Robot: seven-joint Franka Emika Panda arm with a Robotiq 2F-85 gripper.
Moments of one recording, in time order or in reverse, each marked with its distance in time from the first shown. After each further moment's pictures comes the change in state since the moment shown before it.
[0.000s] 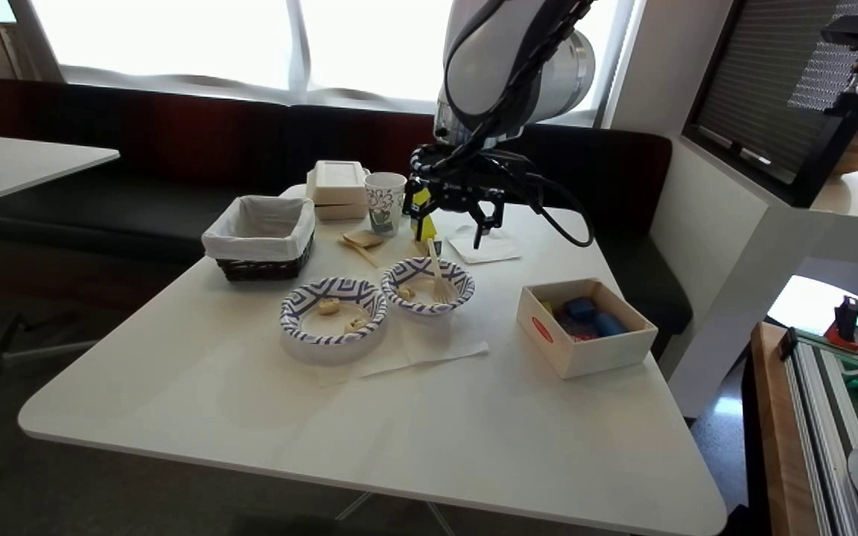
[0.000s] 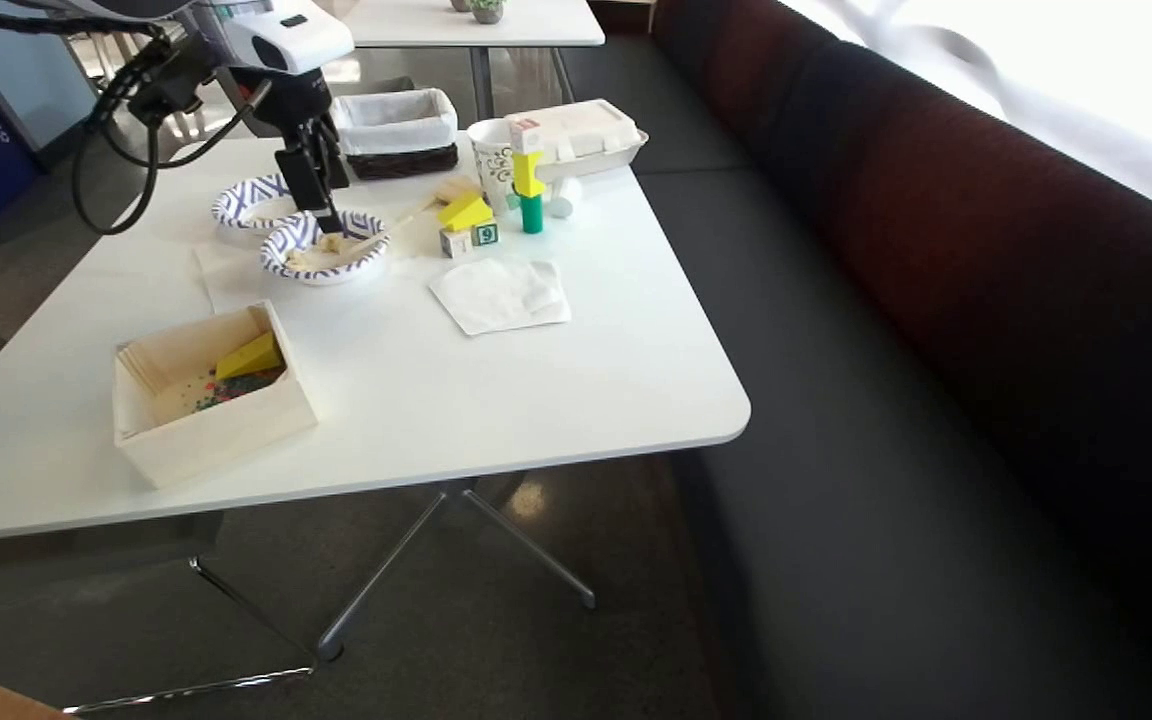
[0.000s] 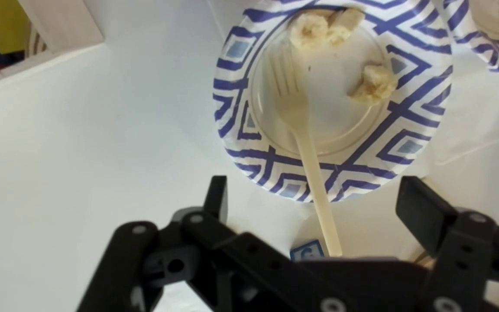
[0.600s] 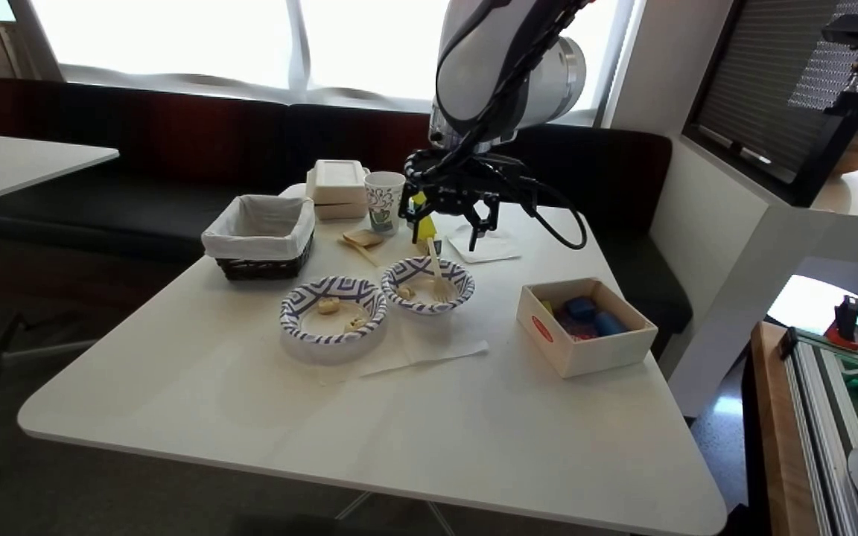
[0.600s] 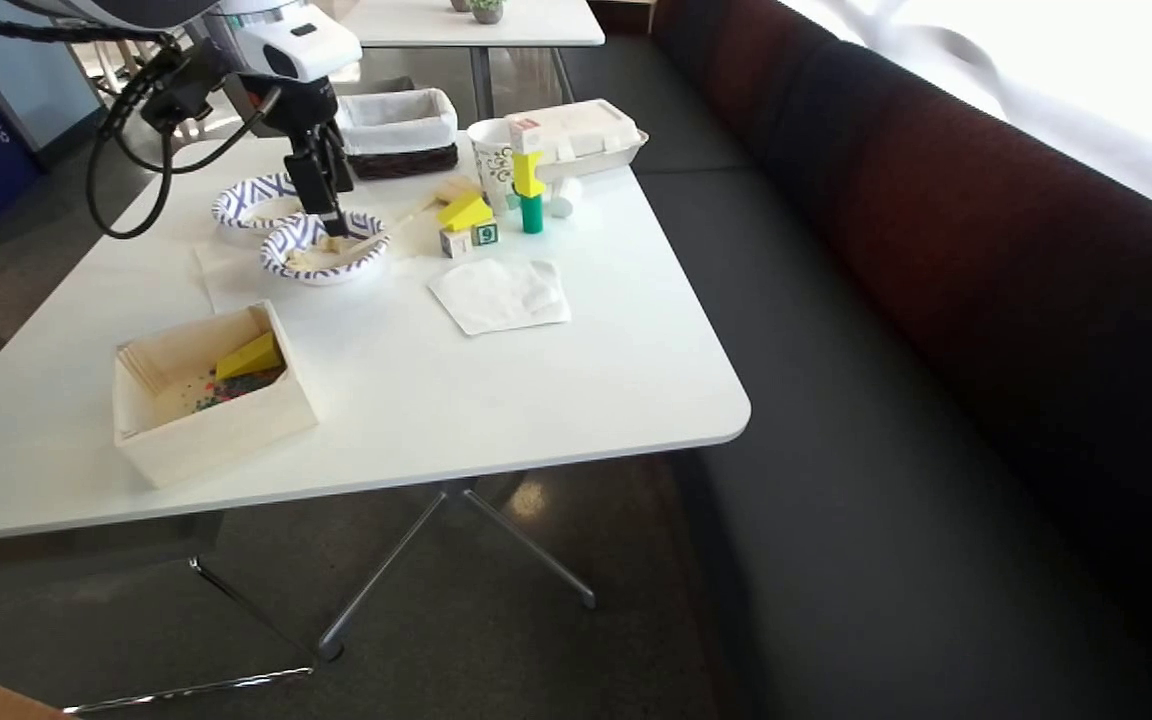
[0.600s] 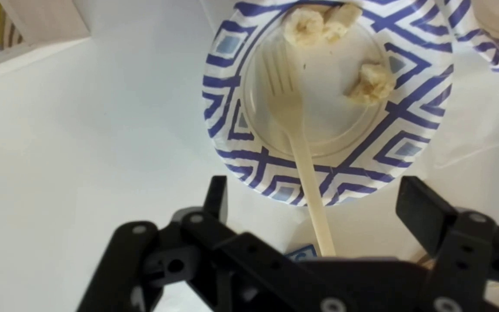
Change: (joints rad) arm 0.019 0.036 -0.014 0.031 0.029 0.000 -0.029
